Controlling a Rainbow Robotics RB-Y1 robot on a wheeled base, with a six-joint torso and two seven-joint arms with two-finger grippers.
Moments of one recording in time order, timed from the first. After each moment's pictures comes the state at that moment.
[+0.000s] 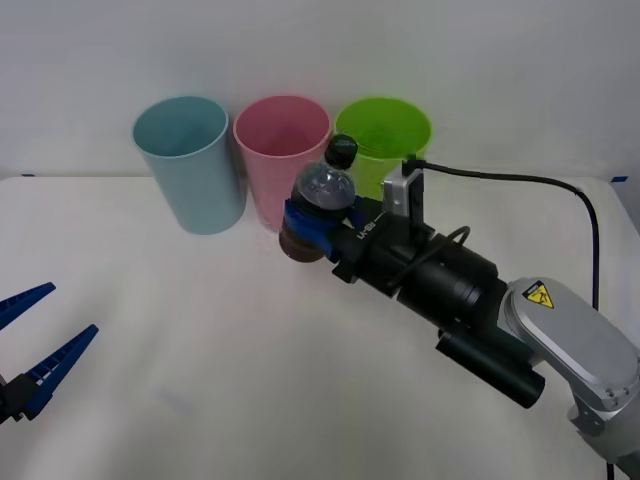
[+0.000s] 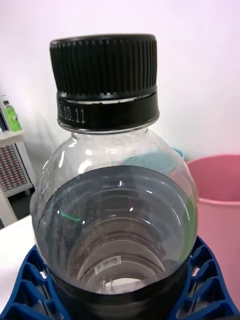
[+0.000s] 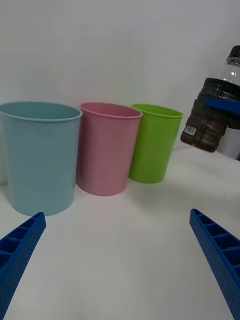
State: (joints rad) right arm -0.26 -0.53 0.52 -1.85 1.07 -0.27 -0.22; left arm 0.35 0.40 0.52 -1.66 -0.96 -1.22 0.00
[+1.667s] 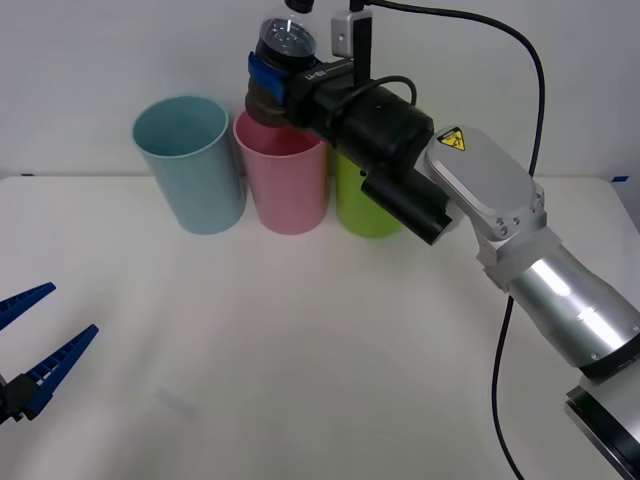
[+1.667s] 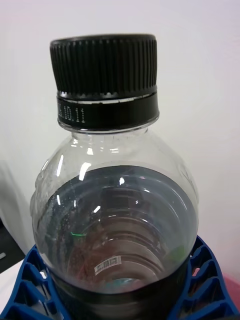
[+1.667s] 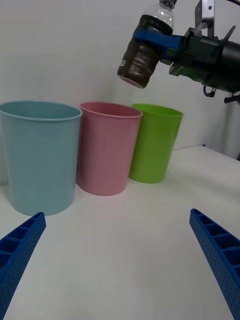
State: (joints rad) right arm -0.81 -0.31 0.46 -1.33 1.15 -0.19 -0.37; left arm 0.35 0.40 0.52 -1.66 -0.96 -1.22 0.00
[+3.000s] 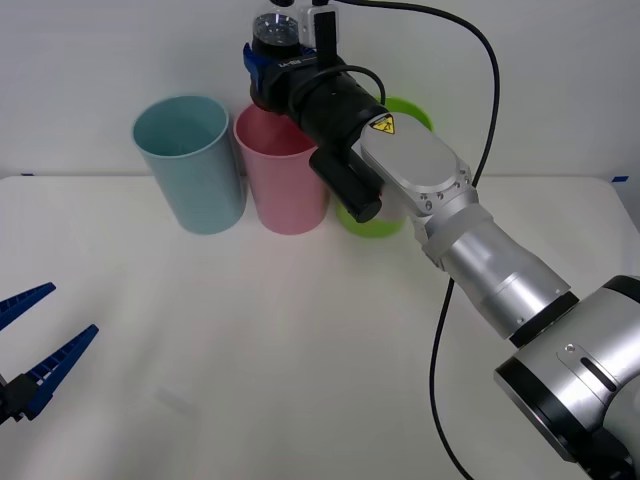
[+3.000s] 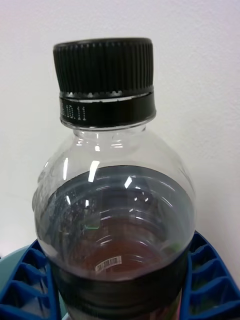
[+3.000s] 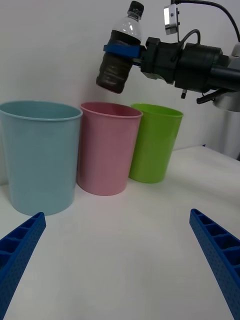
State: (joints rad) right arm -0.97 -0.14 0.43 -1.02 1.25 0.01 -0.29; left arm 0.35 0.40 0.52 -1.66 -0.96 -1.22 0.00
